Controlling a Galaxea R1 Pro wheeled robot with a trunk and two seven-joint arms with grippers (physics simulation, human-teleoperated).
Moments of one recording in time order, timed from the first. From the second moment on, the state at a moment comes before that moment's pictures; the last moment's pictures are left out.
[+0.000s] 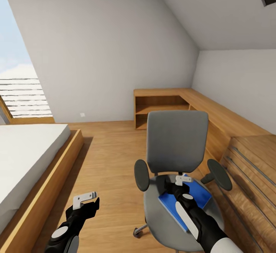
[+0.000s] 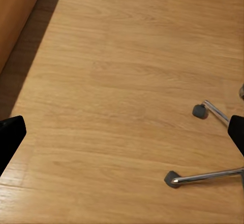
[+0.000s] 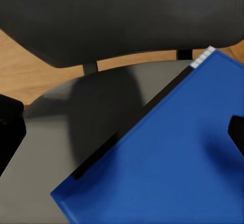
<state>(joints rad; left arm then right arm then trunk) 0.00 -0.10 -0.02 -1.62 0.12 0.54 0.24 -0.49 -0.04 0.38 -0.88 -0.44 0.21 -0.37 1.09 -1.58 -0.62</state>
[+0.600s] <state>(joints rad) 0.00 -0.10 -0.02 -1.62 0.12 0.54 0.24 -0.49 -0.04 0.38 -0.88 -0.45 0.21 -0.37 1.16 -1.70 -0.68</state>
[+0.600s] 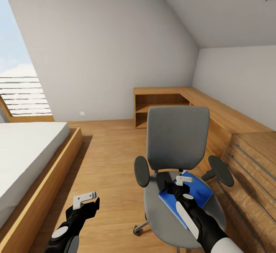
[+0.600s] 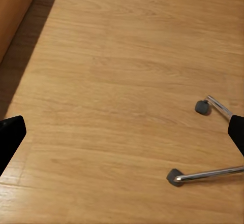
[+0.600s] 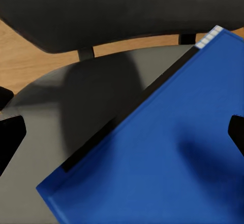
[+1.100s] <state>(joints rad) 0.00 -0.10 -0.02 -1.62 0.12 0.54 0.24 -0.49 -0.04 0.37 -0.87 -0.45 0.21 -0.37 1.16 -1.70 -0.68</state>
